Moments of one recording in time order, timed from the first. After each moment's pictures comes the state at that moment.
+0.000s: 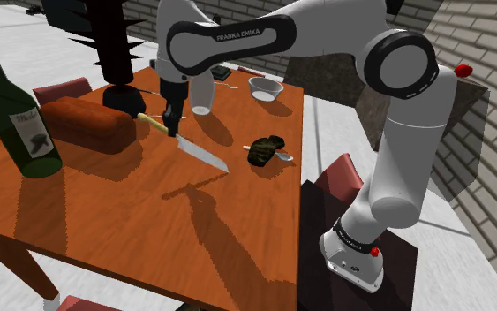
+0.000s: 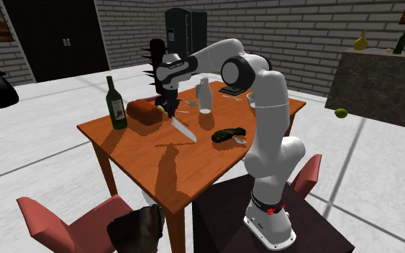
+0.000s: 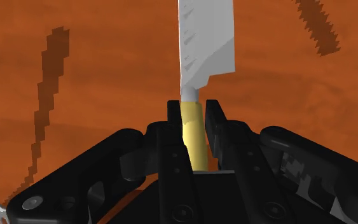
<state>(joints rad) 0.15 0.31 0.25 -1.65 0.00 1.96 -0.25</state>
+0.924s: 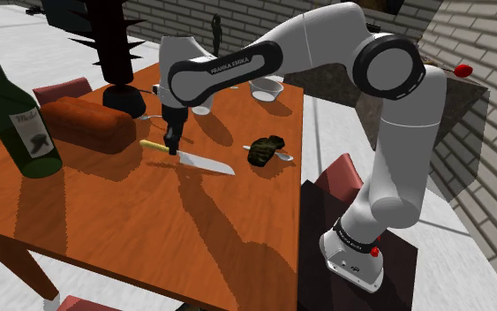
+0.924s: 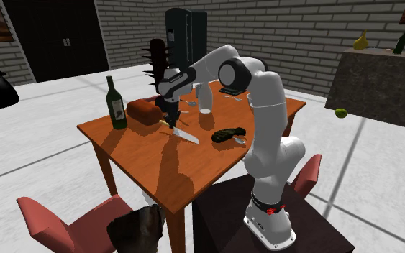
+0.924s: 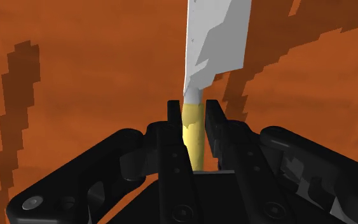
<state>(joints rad) 0.15 0.37 0.25 -1.76 -0.02 2.12 -0.25</state>
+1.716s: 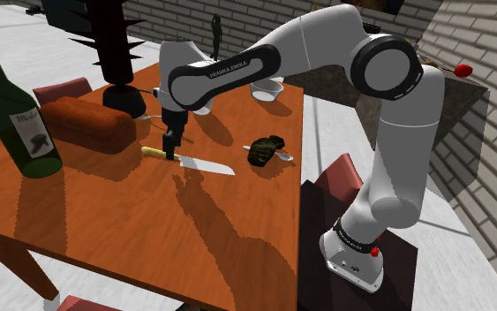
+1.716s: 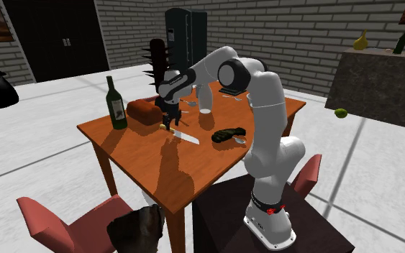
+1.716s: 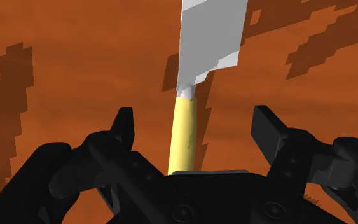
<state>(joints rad) 0.15 0.38 0.24 -1.77 -0.02 2.14 -0.25</state>
